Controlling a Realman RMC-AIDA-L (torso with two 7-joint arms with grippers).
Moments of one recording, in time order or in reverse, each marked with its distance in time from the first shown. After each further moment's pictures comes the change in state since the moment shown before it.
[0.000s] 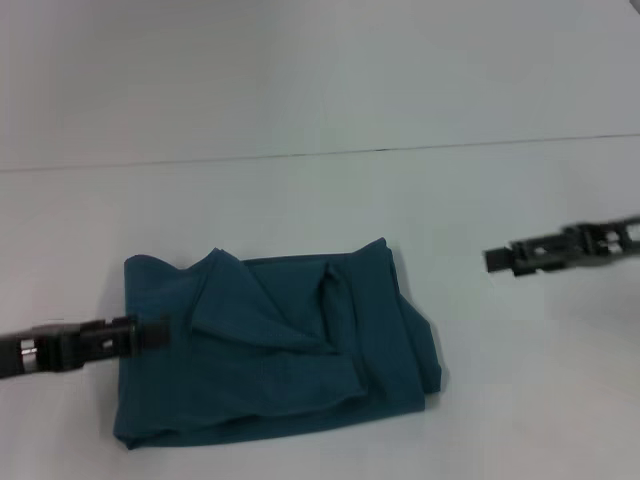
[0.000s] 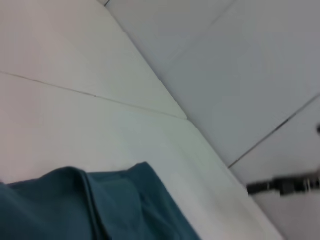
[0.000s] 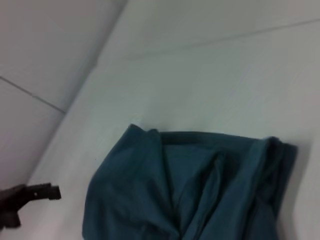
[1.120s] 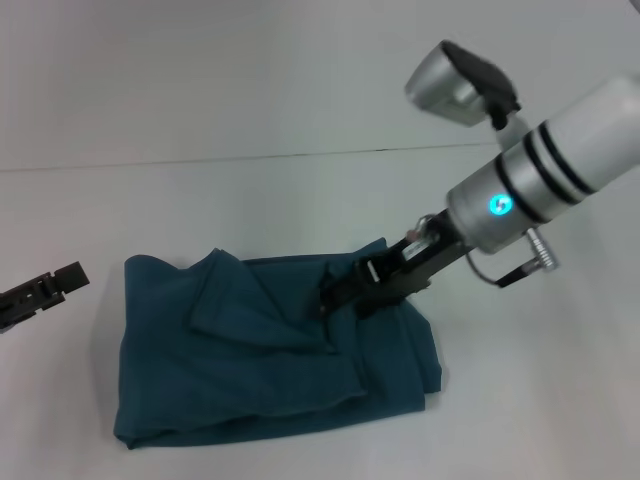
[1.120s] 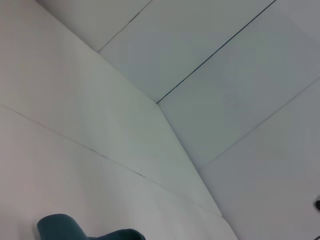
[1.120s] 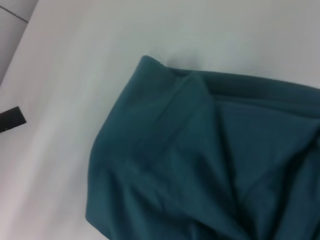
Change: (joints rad) left arm 0.057 -0.020 -0.252 -0.040 -0.054 -0.053 -0.018; right arm 0.325 0.191 -0.299 0.071 -0.161 0.227 0.355
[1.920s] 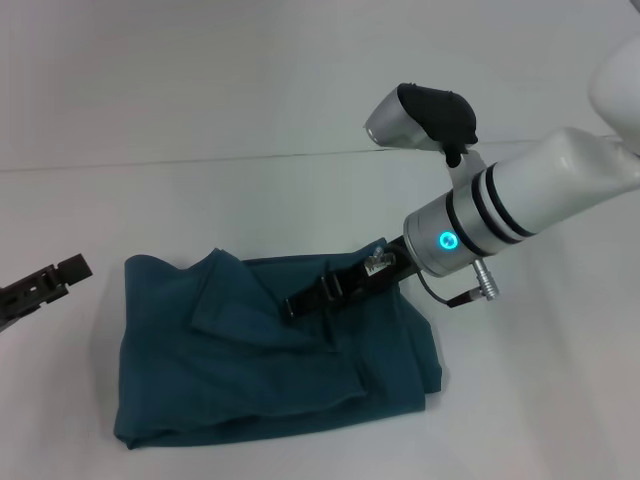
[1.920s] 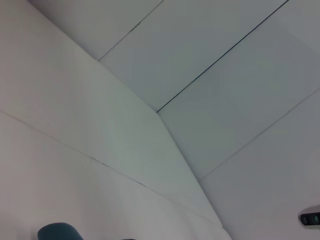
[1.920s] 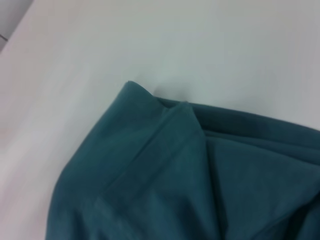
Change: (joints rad) left arm -0.003 0.000 0.001 -0.044 -0.025 -0.035 0.022; right arm 0.001 0.051 -0.107 0.133 0.100 0.310 -0.125
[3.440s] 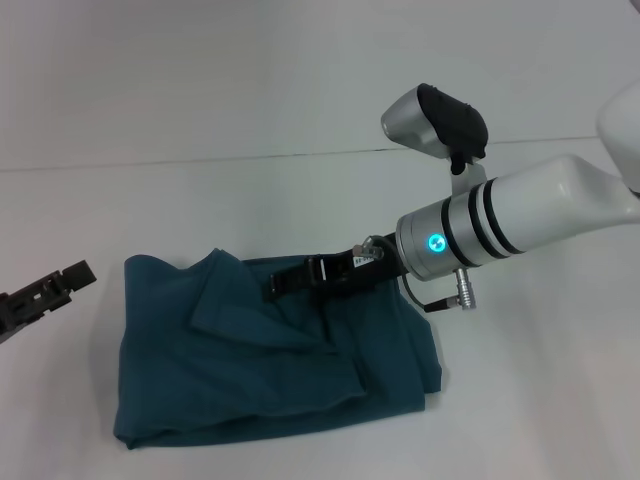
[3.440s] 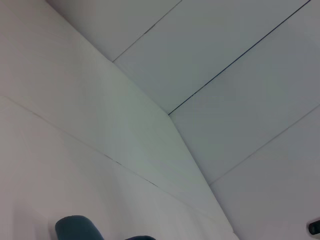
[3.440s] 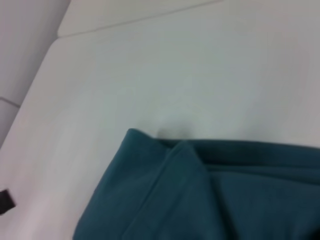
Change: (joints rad) left arm 0.006 -0.005 0.002 -0.040 0.002 -0.053 0.014; right arm -0.022 0.002 -0.008 0.088 0.185 0.118 -0.002
